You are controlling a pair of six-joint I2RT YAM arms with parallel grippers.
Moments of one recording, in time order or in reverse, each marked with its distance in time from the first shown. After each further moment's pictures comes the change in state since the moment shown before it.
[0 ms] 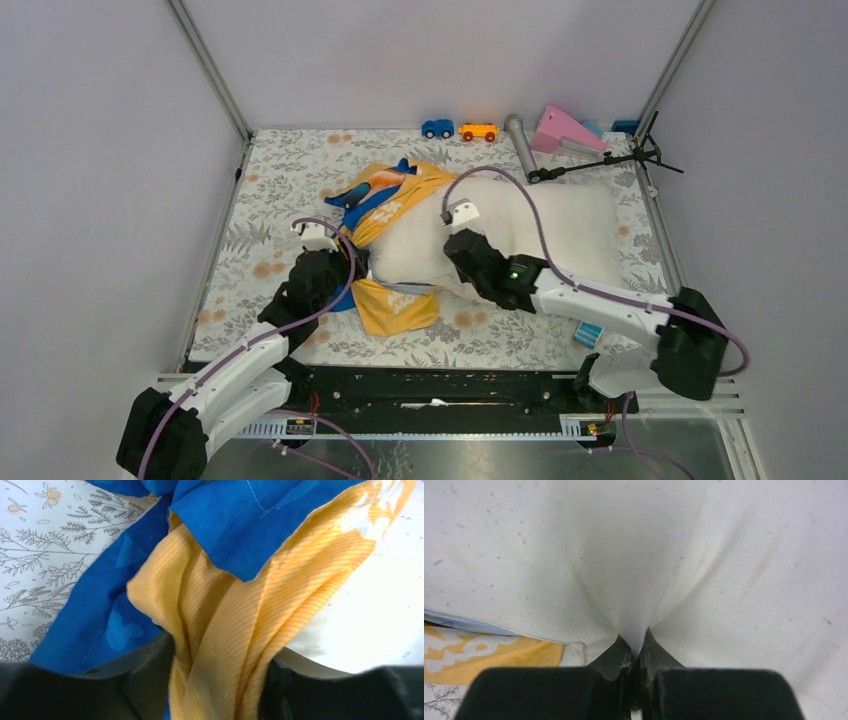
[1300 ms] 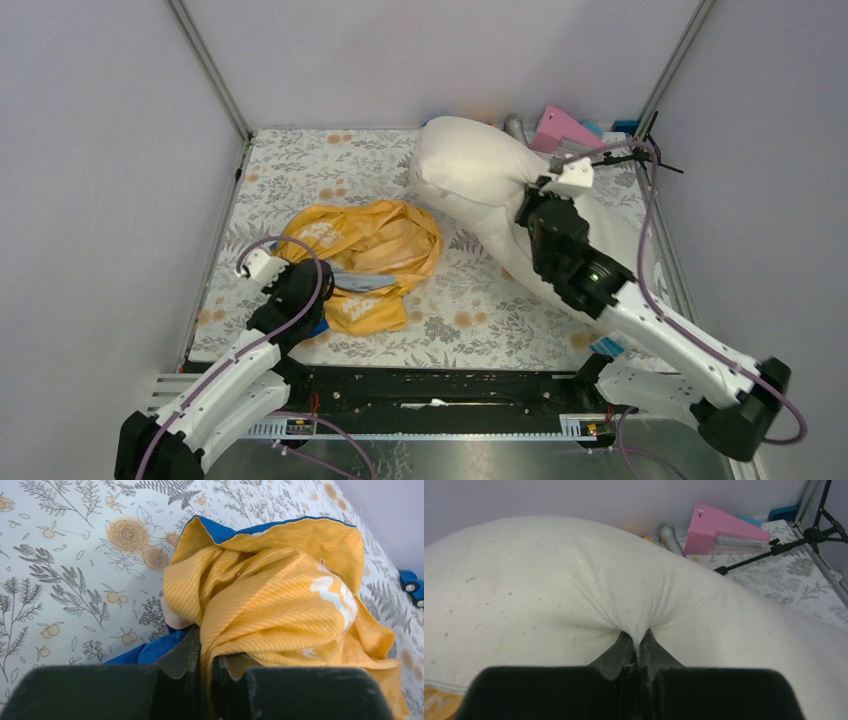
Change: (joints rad) left arm -0.006 -0.097 0.053 -0.488 -0.694 -0.578; right arm -0.211 -0.491 -0.074 0.226 0.251 0.026
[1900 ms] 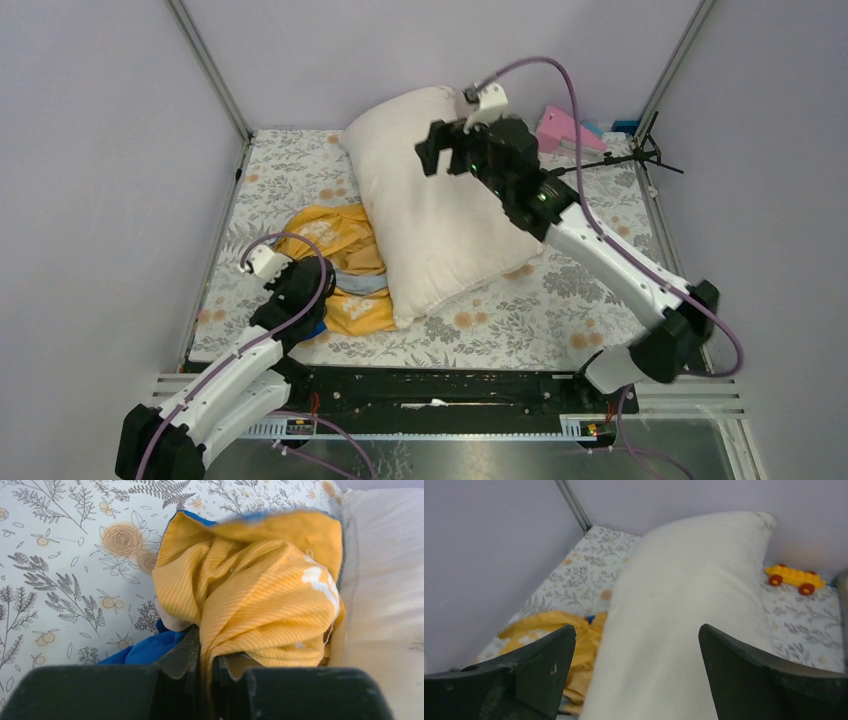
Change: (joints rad) left arm 0.000 0.019 0.000 0.024 -0.020 0.018; right arm -0.079 0.641 0.677 -0.005 -0.697 -0.054
